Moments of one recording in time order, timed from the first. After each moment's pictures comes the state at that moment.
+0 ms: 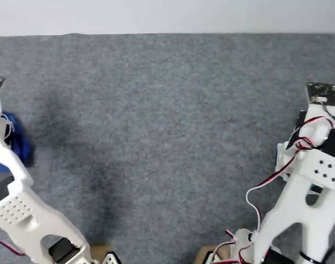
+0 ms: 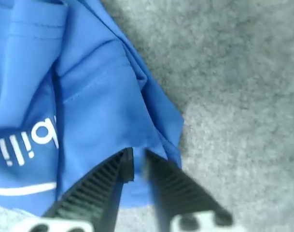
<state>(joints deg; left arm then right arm) -43.5 30.5 -22.7 88.0 -29.8 24.9 -28.4 11.6 100.7 17.9</state>
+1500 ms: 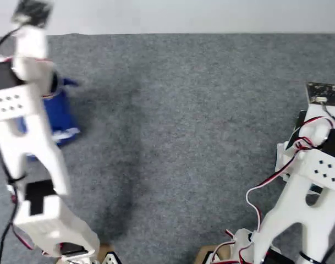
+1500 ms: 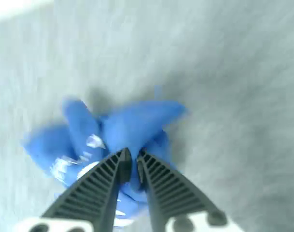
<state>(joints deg) -13.5 11.3 -44.6 99.1 -15.6 24.9 -28.4 11.6 100.7 17.9</state>
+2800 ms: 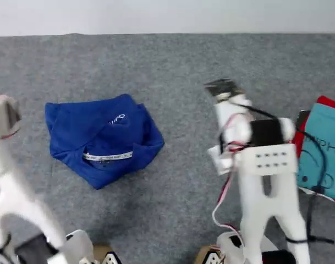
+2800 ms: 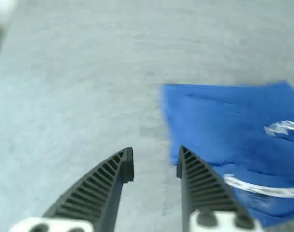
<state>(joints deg) -35.9 -18.0 -18.7 99.4 -8.7 -11.8 -26.6 14.1 99.3 17.6</state>
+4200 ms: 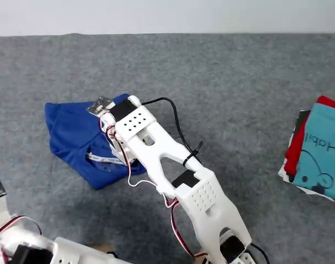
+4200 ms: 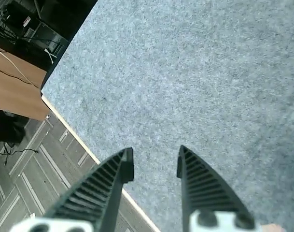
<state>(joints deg) -76.5 -82.3 44.9 94.2 -32.6 -44.5 44.5 -41.2 98.4 6.4</state>
